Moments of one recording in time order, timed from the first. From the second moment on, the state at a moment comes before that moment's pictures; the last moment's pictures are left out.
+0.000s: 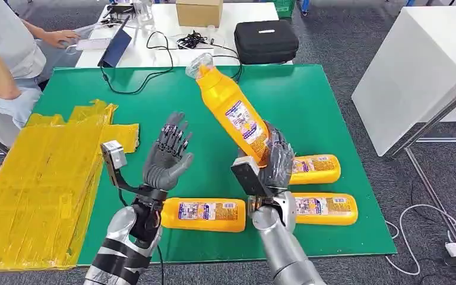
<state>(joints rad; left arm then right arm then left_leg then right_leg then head) -0.26 -0.25 -0.26 -1.27 0.34 -0.18 -0.30 -0.38 0.35 0.06 -0.89 0.75 -0.69 -0.50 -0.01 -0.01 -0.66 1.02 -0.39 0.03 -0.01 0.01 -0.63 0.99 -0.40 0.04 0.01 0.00</state>
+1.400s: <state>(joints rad) -0.28 -0.21 -0.16 -1.19 0.50 -0.20 -0.31 -0.44 0.35 0.57 -0.71 0.75 -0.51 -0.40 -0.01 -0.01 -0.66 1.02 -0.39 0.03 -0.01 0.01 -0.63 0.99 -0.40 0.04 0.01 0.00</state>
